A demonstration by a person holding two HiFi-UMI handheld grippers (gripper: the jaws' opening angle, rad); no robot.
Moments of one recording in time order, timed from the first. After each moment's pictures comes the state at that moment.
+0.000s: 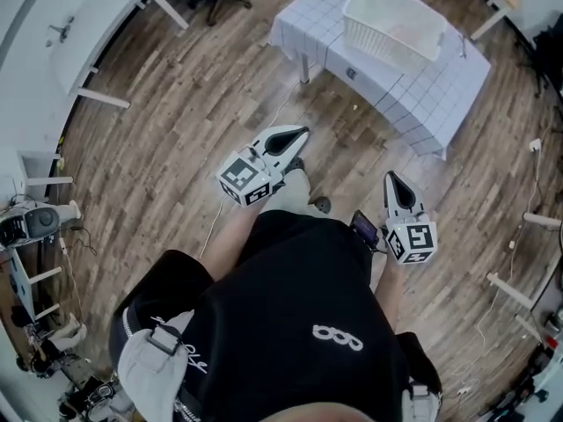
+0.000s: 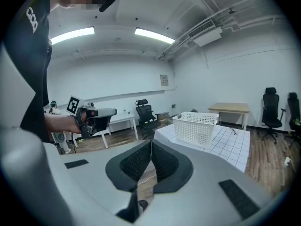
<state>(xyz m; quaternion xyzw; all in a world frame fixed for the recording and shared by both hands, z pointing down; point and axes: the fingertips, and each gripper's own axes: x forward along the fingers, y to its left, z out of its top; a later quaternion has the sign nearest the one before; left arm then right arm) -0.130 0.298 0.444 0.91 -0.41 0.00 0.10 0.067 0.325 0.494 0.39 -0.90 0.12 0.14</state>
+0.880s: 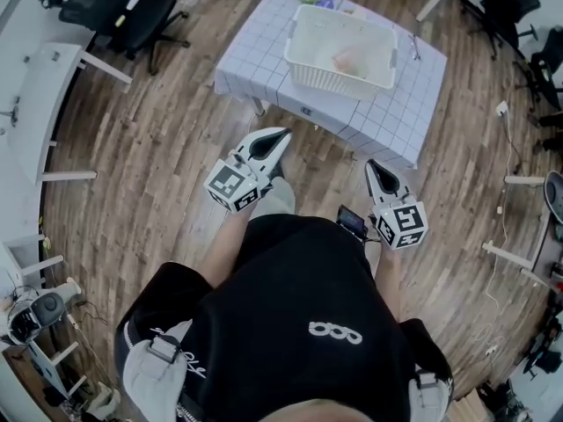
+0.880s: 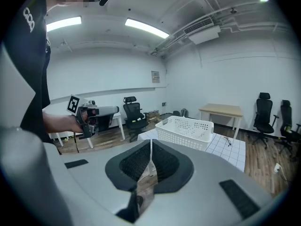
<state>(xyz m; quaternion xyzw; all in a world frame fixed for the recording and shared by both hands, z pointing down) -0.125 0.093 0.437 0.94 -0.33 -0.03 0.09 0.052 0.143 0.483 0.44 -0.87 0.12 0.16</state>
